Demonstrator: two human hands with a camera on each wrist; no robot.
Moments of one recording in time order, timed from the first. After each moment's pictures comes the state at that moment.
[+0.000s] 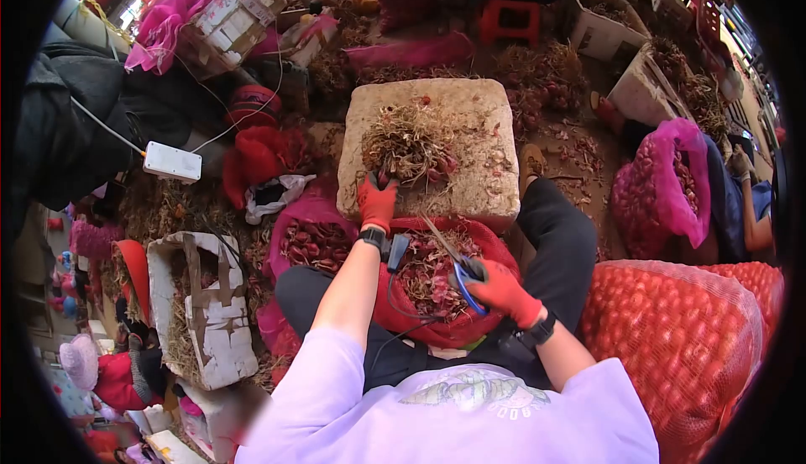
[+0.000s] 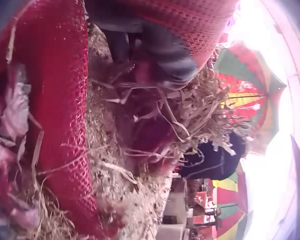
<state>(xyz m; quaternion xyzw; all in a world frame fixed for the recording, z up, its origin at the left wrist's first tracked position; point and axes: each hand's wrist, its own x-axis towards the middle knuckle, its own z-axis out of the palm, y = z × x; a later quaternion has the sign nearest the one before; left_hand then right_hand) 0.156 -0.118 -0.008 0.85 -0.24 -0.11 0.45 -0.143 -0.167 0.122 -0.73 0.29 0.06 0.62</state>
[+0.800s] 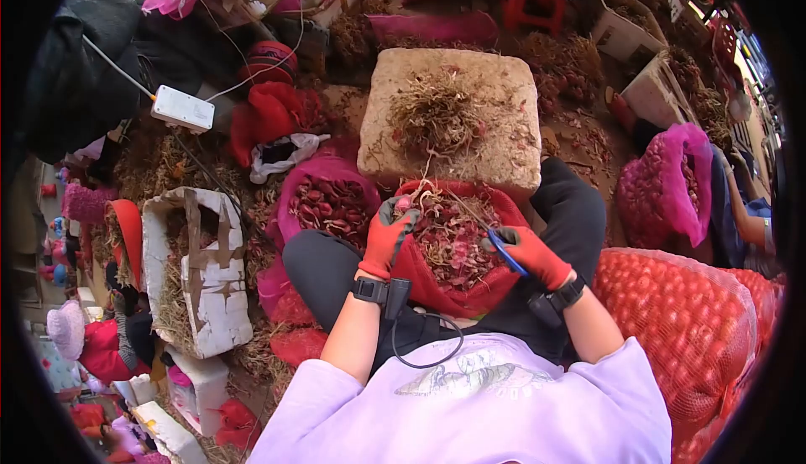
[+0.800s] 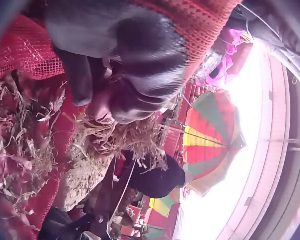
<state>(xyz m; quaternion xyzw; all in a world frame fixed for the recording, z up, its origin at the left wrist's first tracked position) 0.074 0.018 0.039 0.55 -0.10 -0.44 0.71 -0.141 -0.170 0.104 -0.67 0.28 0.09 0.68</state>
